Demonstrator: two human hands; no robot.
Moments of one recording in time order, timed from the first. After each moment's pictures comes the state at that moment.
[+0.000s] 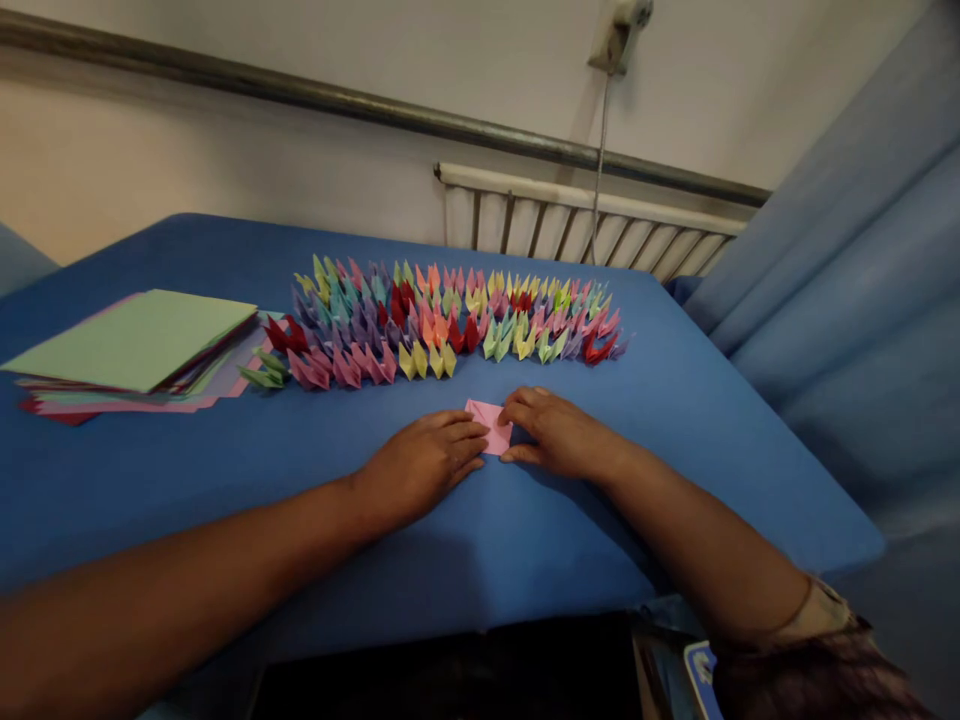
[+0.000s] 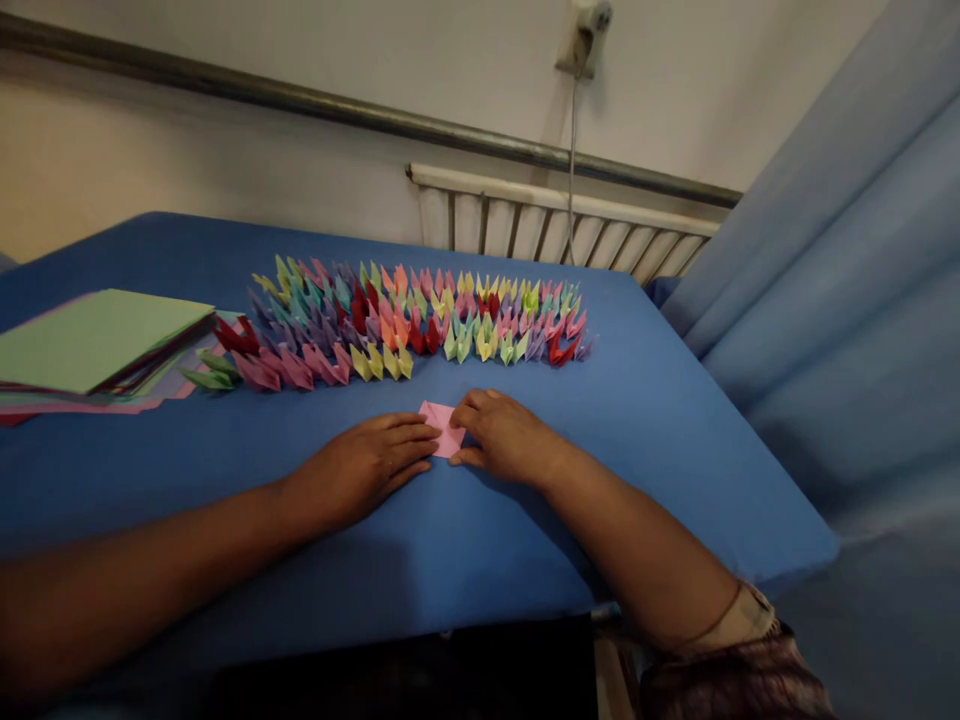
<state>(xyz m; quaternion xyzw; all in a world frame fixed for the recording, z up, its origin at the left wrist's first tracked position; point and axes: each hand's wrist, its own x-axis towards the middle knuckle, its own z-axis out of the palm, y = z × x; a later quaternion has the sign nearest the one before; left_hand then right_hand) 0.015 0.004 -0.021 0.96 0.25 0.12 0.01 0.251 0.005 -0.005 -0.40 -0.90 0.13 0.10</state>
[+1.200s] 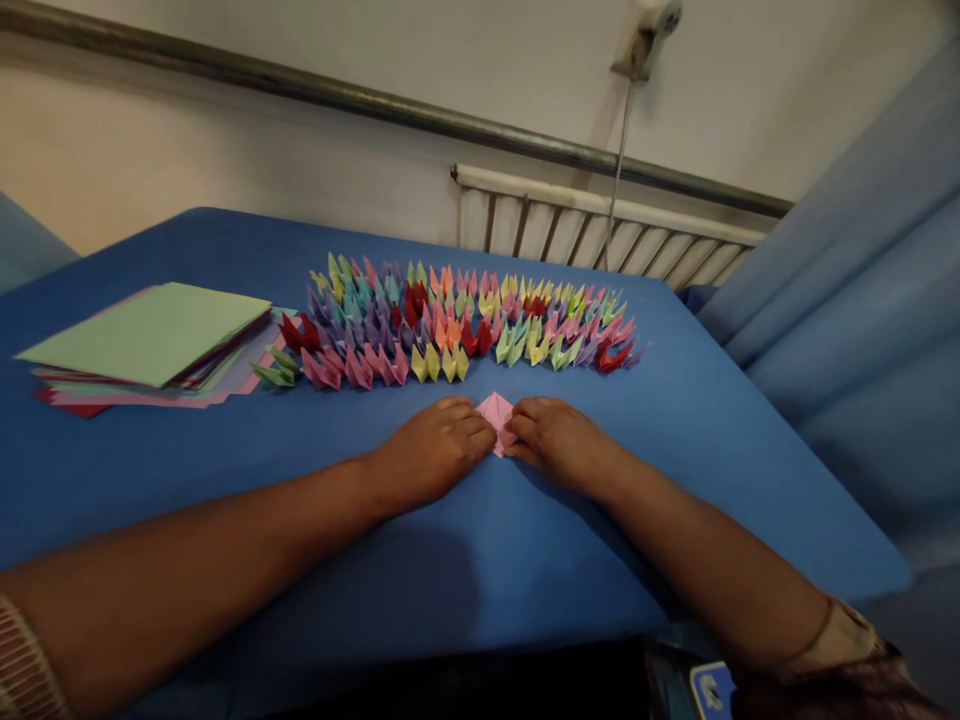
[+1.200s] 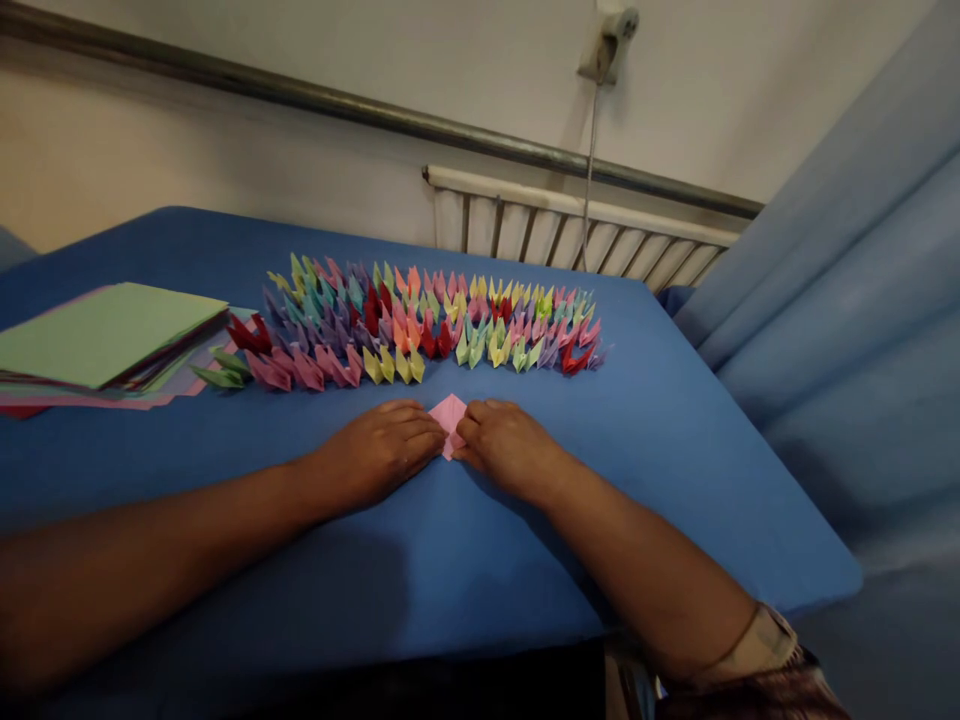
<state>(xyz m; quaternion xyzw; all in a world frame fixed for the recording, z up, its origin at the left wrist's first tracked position) 0.018 0.025 -0.019 0.97 0.20 0.13 -0.02 0.236 0.007 -0.010 -0.40 -0.91 0.06 0.05</state>
